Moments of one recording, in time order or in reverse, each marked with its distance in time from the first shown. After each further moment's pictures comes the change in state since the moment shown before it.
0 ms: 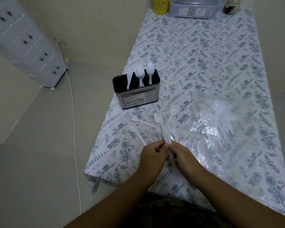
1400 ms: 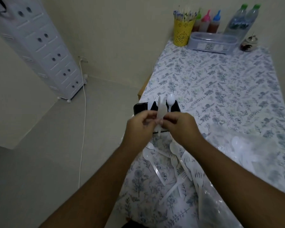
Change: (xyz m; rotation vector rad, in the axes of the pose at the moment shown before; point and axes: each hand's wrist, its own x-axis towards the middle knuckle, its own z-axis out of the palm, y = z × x) left_hand 0.099 0.118 -0.114 0.084 0.183 0.449; right_hand 0.093 -0.164 0.039 -0.506 0.085 -0.642
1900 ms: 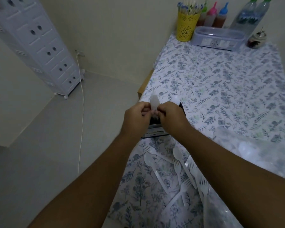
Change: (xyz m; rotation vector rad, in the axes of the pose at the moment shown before) left_hand 0.065 -0.029 -0.010 0.208 0.071 0.008; right_hand 0.073 0.006 0.032 -0.310 -0.028 -0.040
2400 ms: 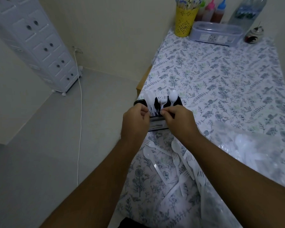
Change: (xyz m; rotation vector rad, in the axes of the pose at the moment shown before) left_hand -0.032 0.000 0.004 0.203 0.130 -0.010; right_hand -0.045 0.006 -0.009 0.078 0.127 0.080
